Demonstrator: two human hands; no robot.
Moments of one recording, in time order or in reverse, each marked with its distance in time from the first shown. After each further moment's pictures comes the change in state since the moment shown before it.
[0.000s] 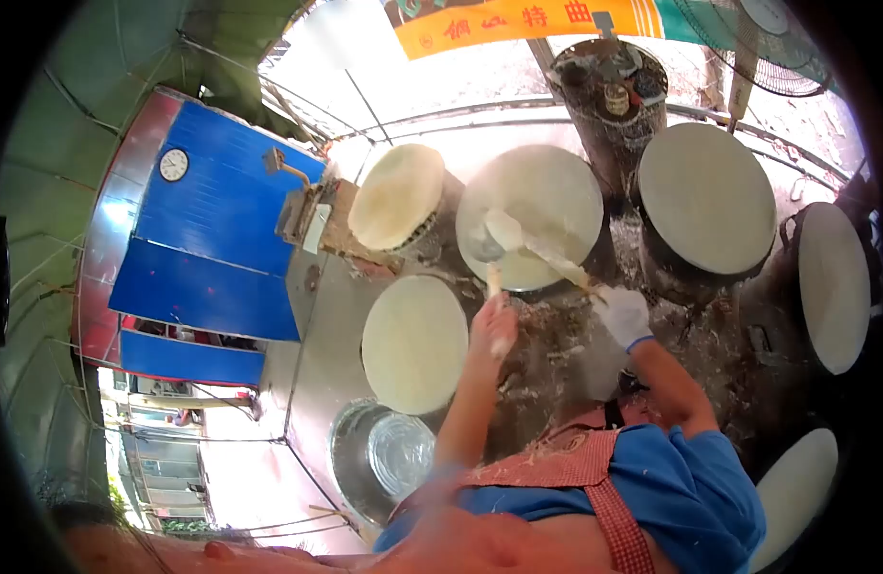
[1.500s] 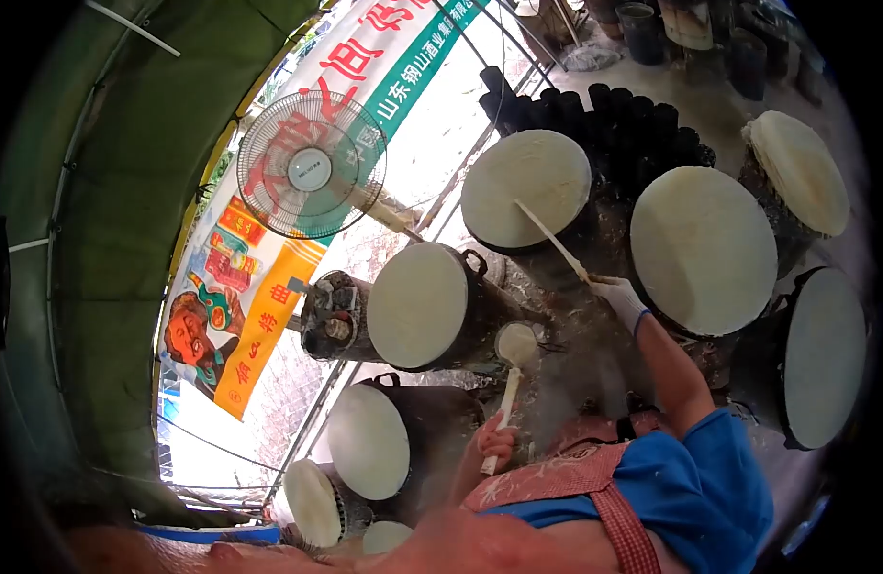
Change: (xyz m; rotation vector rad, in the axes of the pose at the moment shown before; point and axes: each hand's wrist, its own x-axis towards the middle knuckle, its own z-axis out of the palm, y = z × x) left_hand 0.044 -0.285 0.039 0.280 0.127 -1.244; right_hand -0.352 0.234 -0.161 1.319 1.057 1.026
